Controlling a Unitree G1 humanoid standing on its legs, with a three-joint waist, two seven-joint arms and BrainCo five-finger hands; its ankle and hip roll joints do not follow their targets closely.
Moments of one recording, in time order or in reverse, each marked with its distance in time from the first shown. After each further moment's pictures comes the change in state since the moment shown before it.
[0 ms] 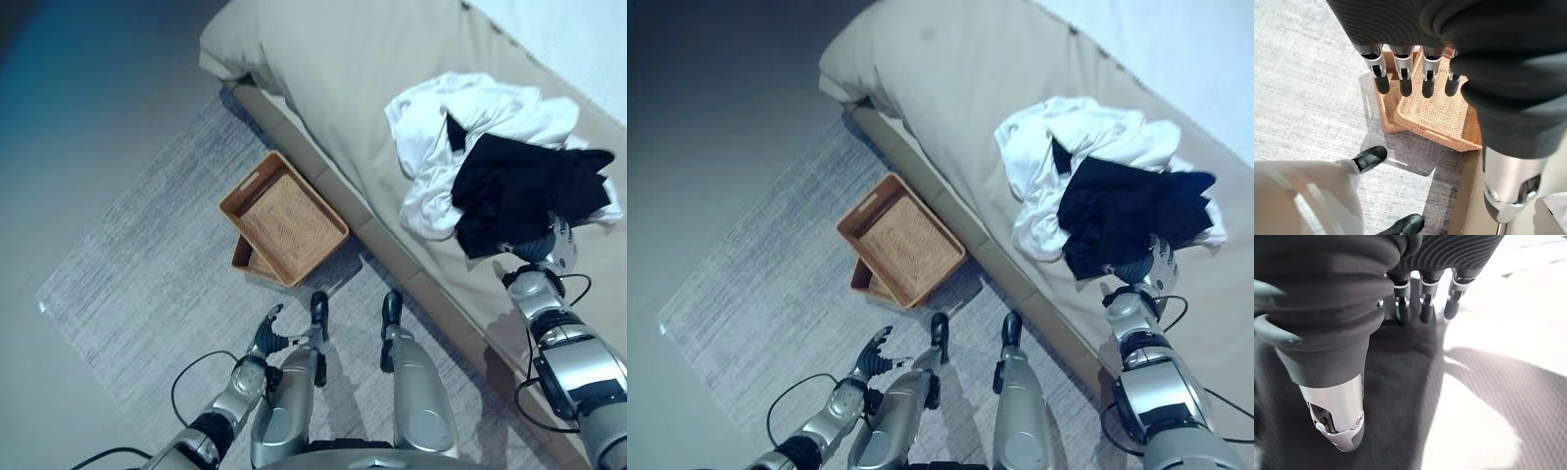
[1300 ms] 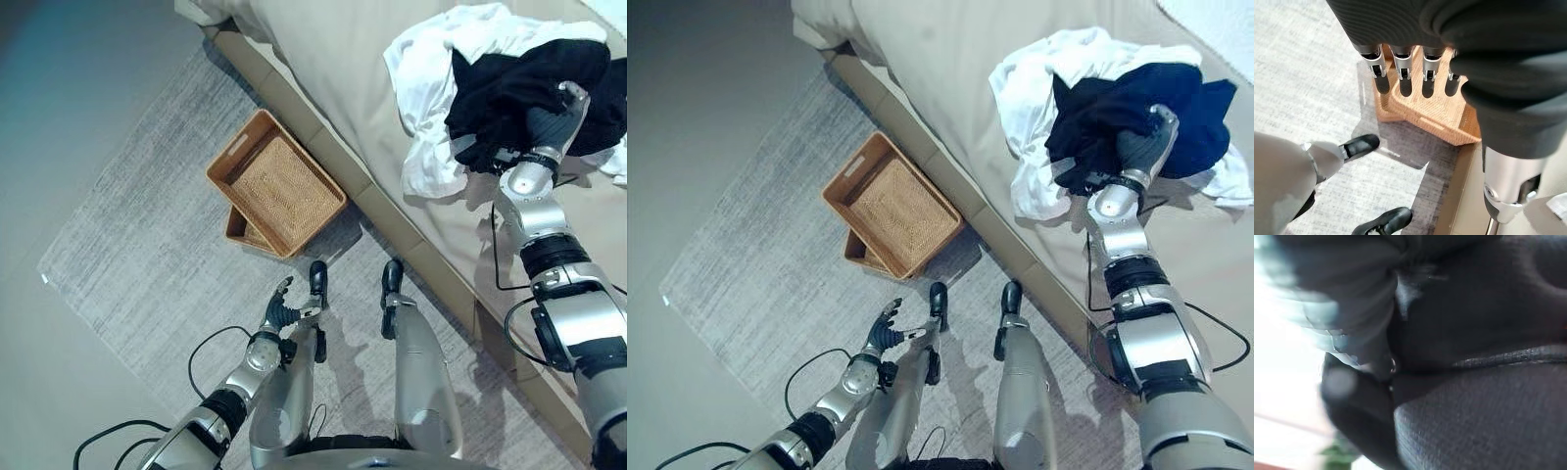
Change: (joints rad) left arm -0.068 -0.025 -0.007 0.002 -0.067 -0.003 0.063; right arm -0.193 -0.027 -0.053 -0.578 0.408 -0.149 -0.095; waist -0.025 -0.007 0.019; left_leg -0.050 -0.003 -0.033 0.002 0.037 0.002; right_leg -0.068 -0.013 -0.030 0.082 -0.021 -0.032
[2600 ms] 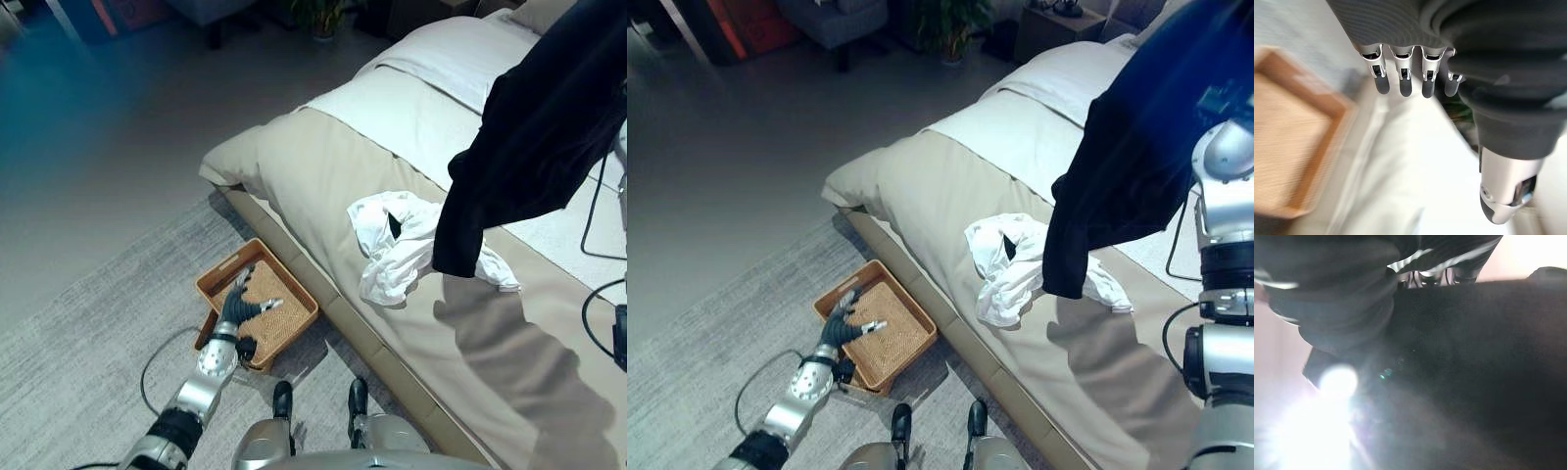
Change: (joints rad) left arm 0.115 0.177 0.186 -0.388 0.050 -0.017 -0.093; right arm -0.095 -0.288 -0.124 -0.266 -0.226 -0.019 -0.007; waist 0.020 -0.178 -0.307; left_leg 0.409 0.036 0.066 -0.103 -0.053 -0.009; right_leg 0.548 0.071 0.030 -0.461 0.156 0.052
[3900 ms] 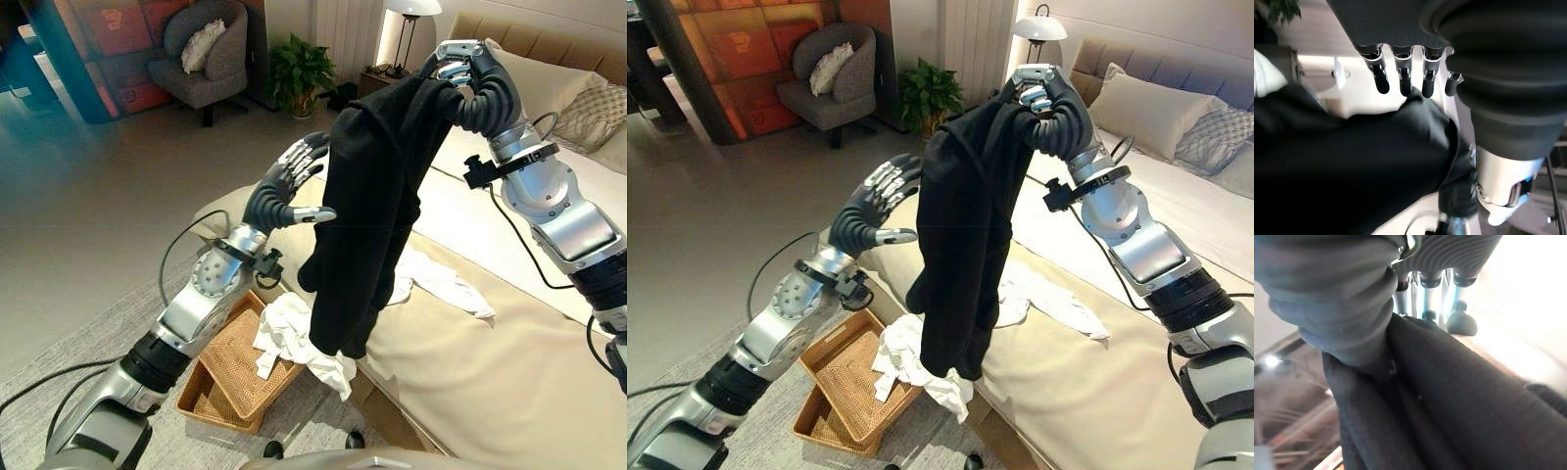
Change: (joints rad) left arm -0.327 0.234 -0.204 -0.621 -0.462 0.042 -0.217; right arm 0.205 0.000 0.409 -0.424 0.320 -0.002 0.562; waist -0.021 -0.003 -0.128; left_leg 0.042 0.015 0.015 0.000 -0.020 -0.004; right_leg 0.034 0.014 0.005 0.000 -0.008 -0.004
